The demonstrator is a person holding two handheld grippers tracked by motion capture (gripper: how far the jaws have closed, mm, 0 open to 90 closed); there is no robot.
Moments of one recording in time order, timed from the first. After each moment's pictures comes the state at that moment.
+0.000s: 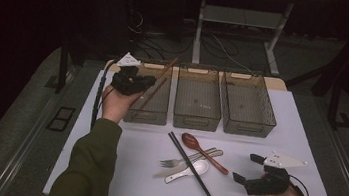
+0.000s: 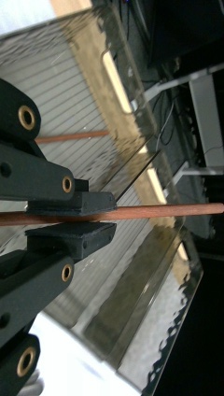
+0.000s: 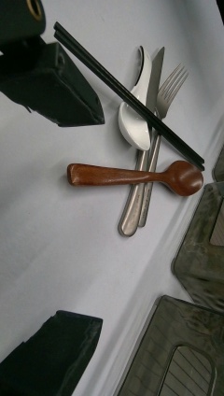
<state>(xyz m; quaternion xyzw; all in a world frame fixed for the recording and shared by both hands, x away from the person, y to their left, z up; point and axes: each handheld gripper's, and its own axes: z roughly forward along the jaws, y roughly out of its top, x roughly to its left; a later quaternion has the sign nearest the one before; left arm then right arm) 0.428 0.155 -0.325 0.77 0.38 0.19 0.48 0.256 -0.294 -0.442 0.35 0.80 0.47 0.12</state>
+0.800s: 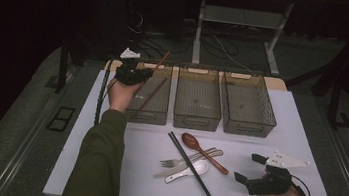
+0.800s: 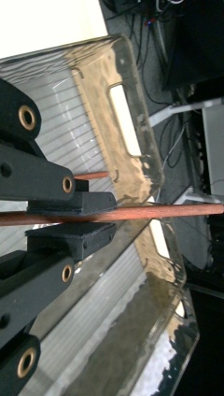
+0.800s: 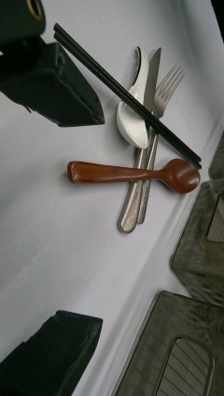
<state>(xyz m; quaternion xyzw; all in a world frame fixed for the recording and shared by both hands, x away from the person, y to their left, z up) 0.485 0.164 -0.363 0.75 0.44 0.19 0.47 0.255 -0.298 -0.441 0.36 0.80 0.47 0.12</state>
